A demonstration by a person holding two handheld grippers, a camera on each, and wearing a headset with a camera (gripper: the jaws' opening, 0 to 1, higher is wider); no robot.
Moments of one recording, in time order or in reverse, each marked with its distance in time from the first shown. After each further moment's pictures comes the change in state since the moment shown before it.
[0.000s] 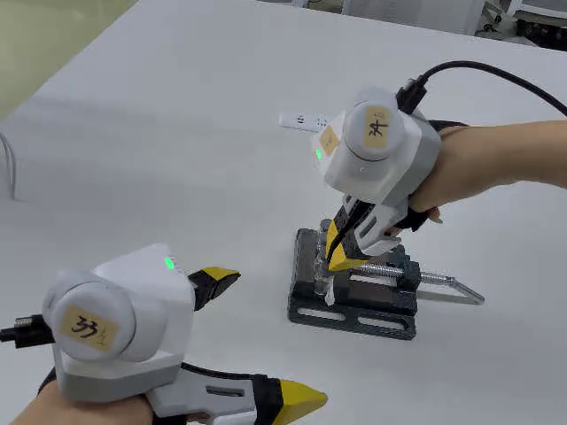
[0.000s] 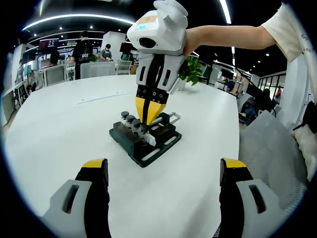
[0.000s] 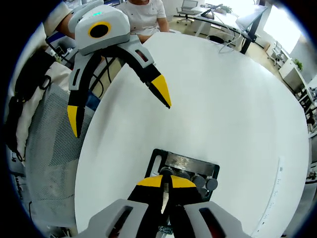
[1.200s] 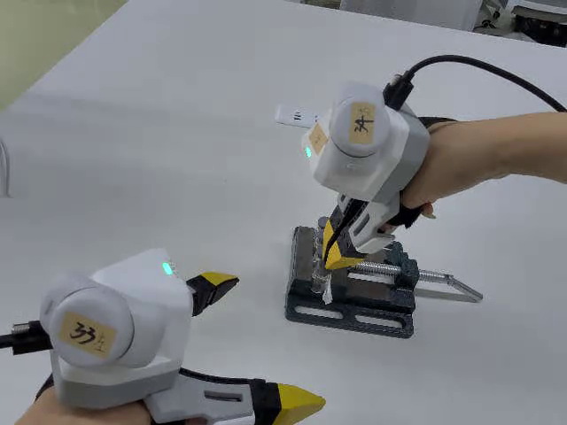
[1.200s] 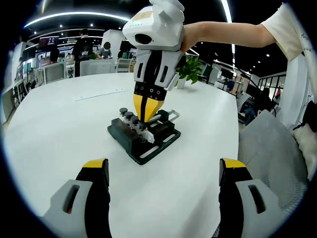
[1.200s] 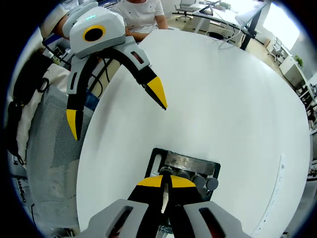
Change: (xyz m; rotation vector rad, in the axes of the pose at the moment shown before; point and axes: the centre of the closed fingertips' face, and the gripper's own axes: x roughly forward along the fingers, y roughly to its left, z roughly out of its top) left arm 0.003 -0.002 -0.005 -0.013 0.010 -0.008; right arm 0.001 0.000 -0.001 0.028 0.027 0.006
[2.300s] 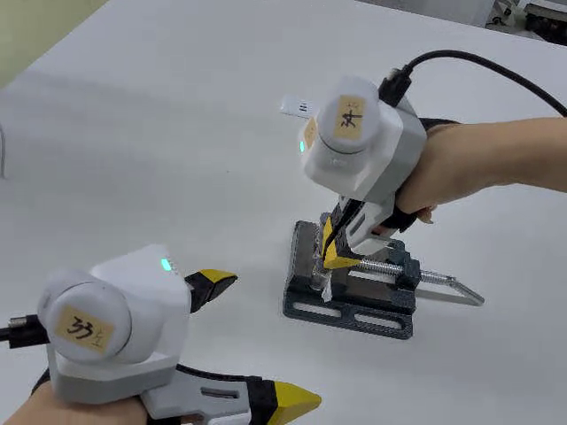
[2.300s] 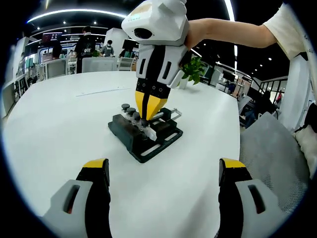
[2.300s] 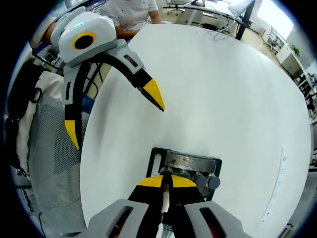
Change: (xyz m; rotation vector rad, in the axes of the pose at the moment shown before) left arm 0.005 0.006 -0.009 -0.035 -0.002 0.006; right arm 0.006 0.001 0.003 0.059 0.067 0.001
